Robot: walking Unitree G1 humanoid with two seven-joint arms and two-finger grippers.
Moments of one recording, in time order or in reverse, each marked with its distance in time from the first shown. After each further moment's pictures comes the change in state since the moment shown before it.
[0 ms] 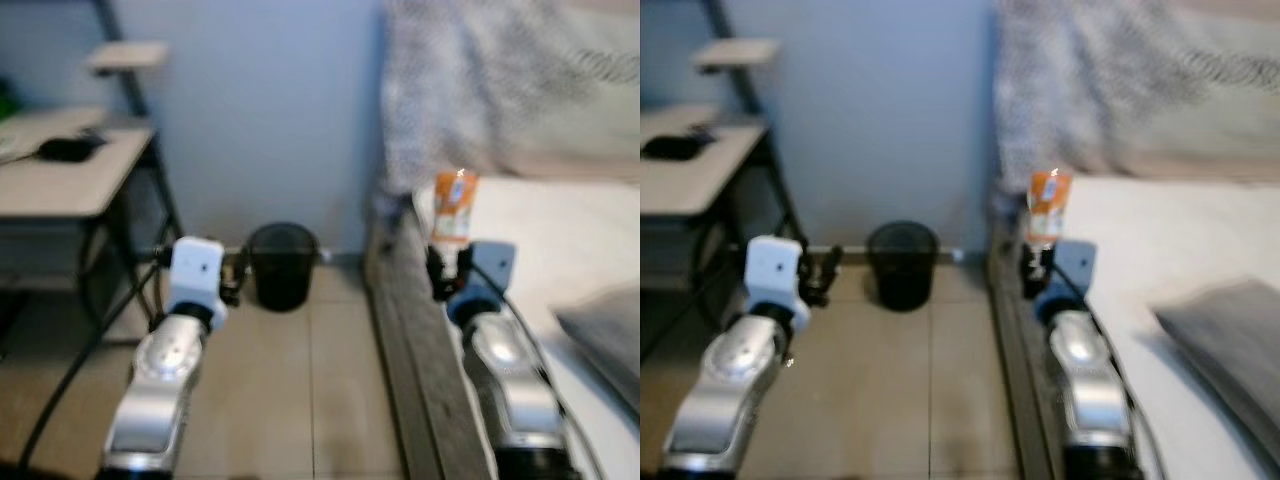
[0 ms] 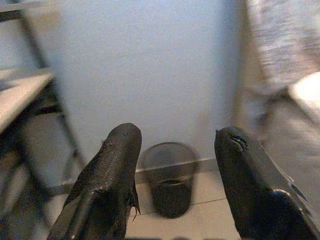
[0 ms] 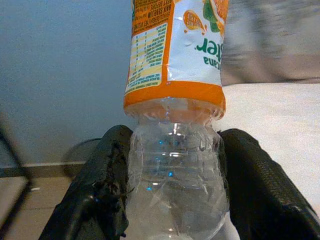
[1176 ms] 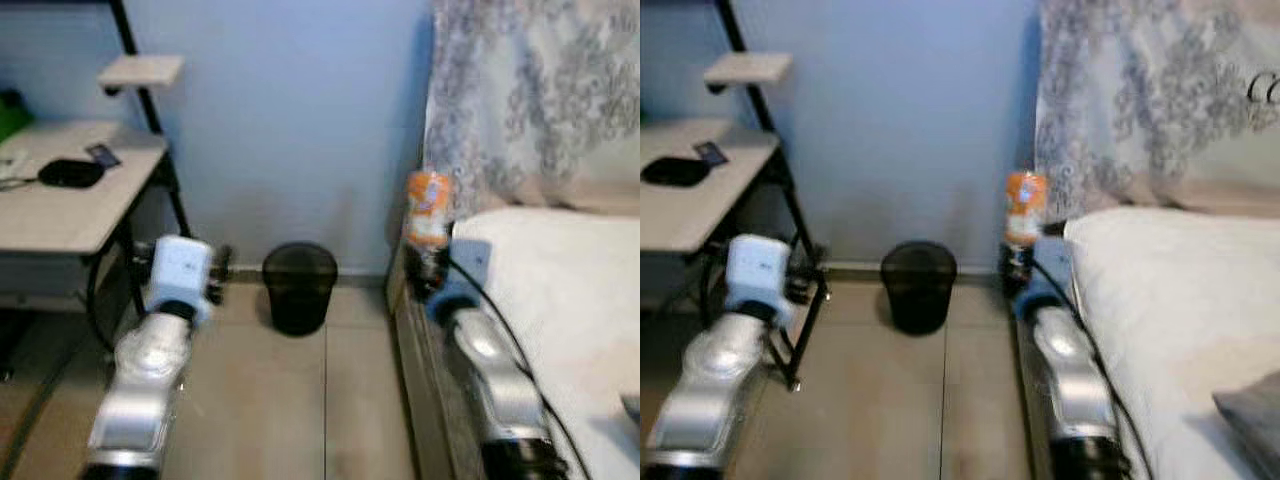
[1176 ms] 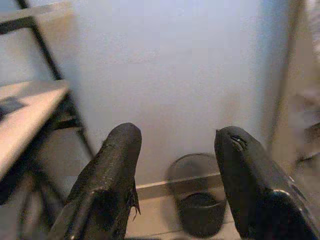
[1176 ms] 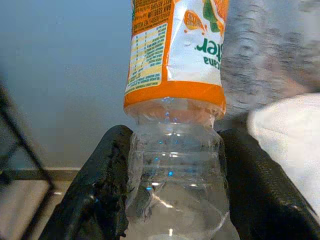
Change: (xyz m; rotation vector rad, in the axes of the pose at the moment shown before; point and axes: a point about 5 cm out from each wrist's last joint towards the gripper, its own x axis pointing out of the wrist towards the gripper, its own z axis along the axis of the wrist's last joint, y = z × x) left arm 0.002 0.000 -0.001 0.038 -0.006 -0.025; right arm 0.003 -0.002 -0.007 -0.011 0.037 0.012
